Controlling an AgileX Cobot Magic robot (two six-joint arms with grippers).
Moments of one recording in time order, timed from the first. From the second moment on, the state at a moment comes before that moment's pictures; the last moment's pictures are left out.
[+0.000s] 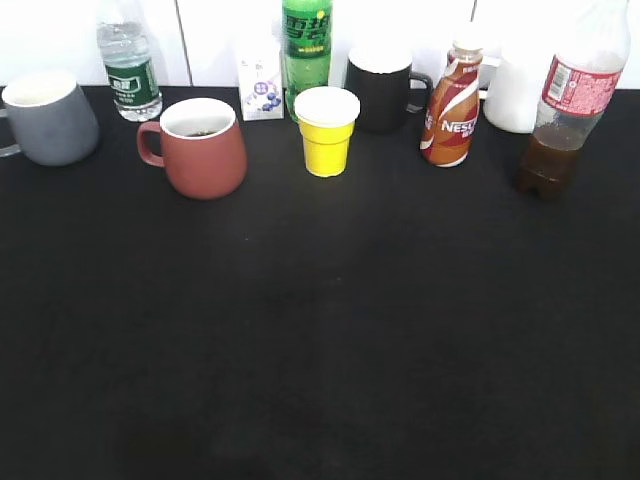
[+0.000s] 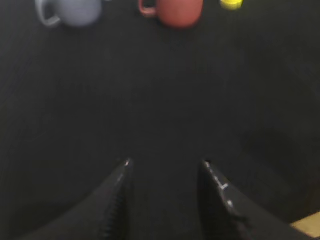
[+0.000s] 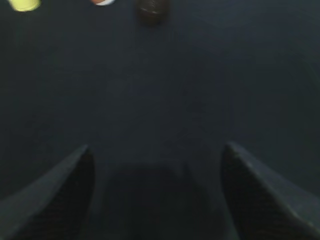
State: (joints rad) left arm -0.40 -0.01 -0.57 0.05 1.20 -0.09; right arm 0.05 0.03 -0.51 0.04 1.04 0.00
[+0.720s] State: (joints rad) left arm -0.25 -0.01 -0.52 0.05 1.07 -0.08; right arm 0.05 -0.01 -0.50 -0.04 1.04 0.08
